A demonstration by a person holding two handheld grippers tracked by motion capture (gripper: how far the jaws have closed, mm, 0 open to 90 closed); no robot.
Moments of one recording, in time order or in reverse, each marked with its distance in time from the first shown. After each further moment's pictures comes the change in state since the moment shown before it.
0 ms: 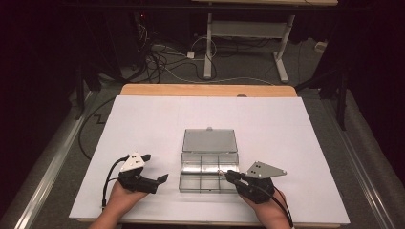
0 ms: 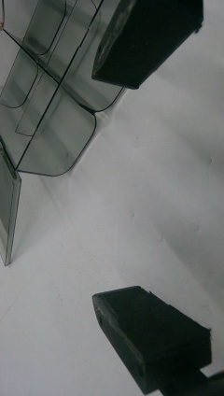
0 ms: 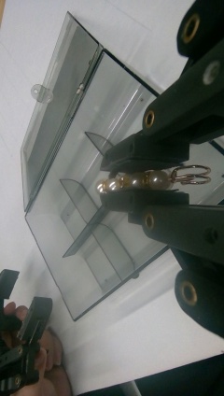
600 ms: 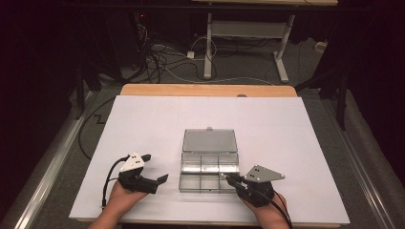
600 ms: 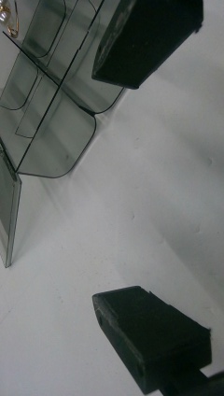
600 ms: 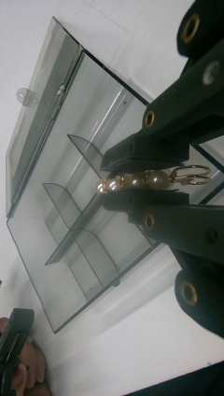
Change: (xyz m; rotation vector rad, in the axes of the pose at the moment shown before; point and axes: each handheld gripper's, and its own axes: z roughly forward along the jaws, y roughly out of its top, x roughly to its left) left arm 0.001 0.000 0.000 -0.003 -0.007 -0.003; right arm 0.004 -0.009 0.001 0.030 -0.033 -0.009
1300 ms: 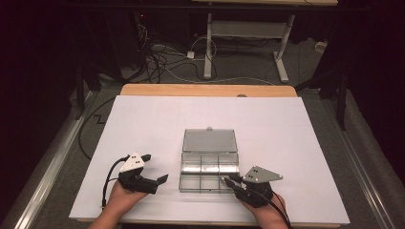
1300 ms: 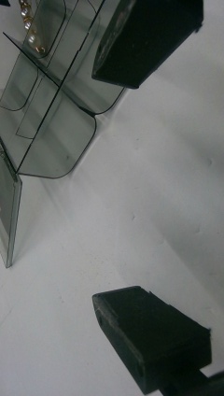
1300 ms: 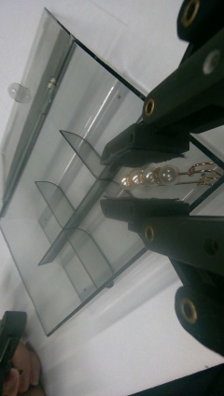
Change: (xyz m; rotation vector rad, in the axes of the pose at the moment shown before) left arm 0.000 0.000 0.000 -0.002 0.001 0.000; right arm 0.001 -0.003 0.002 0.006 0.004 0.006
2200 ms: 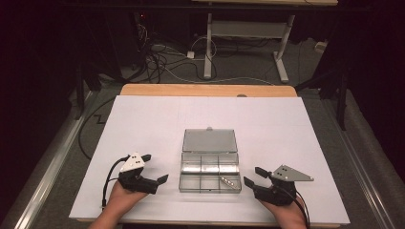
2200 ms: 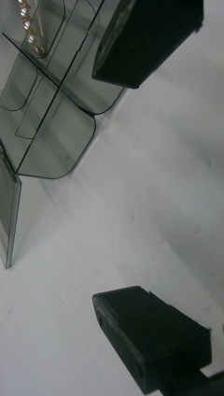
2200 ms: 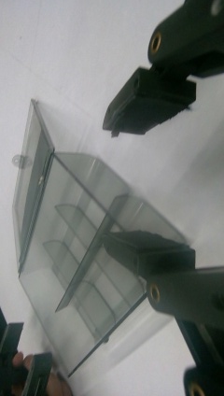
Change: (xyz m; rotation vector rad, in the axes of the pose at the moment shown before) left arm 0.000 0.000 0.000 0.003 -0.002 0.001; right arm -0.044 -0.026 -0.035 -0.079 -0.070 0.134
